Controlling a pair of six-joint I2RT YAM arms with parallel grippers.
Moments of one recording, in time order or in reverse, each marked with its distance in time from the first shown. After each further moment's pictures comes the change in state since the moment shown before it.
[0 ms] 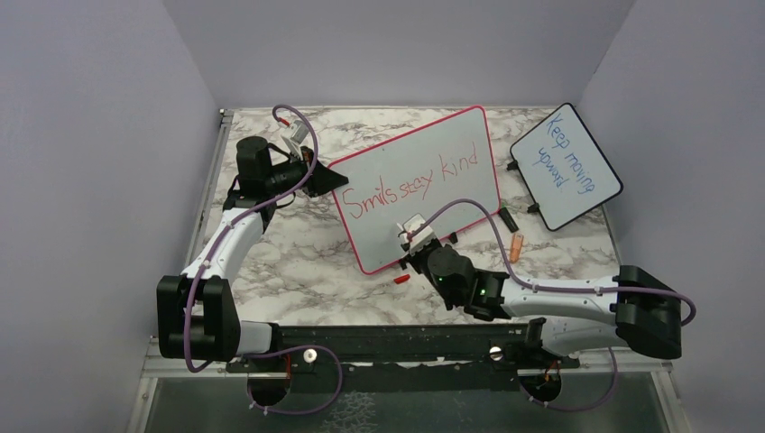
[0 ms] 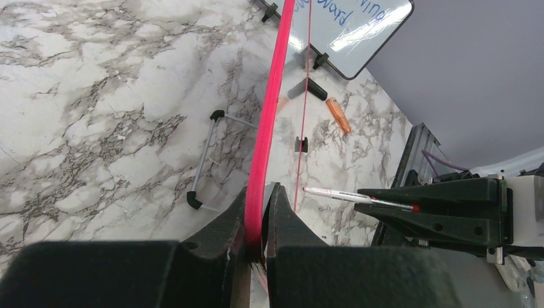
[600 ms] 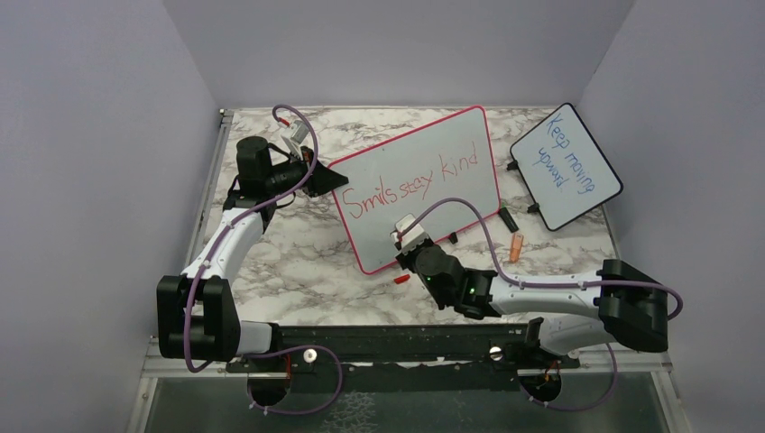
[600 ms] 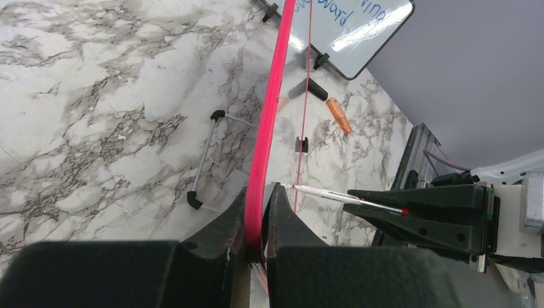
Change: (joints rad) left arm -0.001 0.000 0.000 0.000 -0.003 0.000; right arm 0.006 0.092 0.036 0.002 0.063 0.000
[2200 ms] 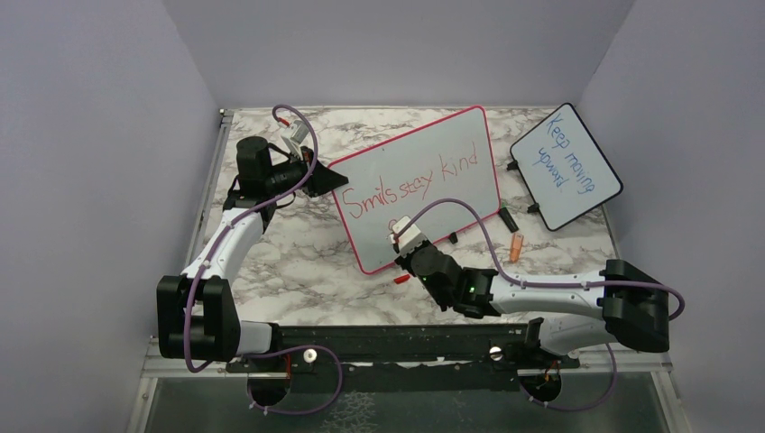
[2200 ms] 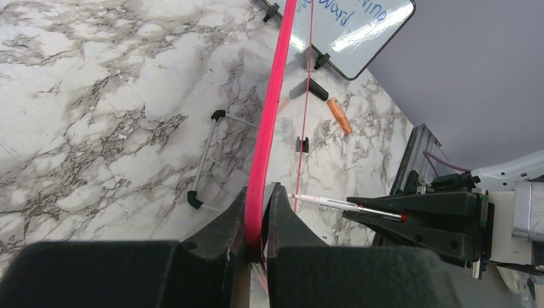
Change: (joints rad) left arm 0.000 0.000 0.000 -0.003 -0.003 0.000; right arm 0.006 -0.003 0.039 -0.129 -0.028 0.035
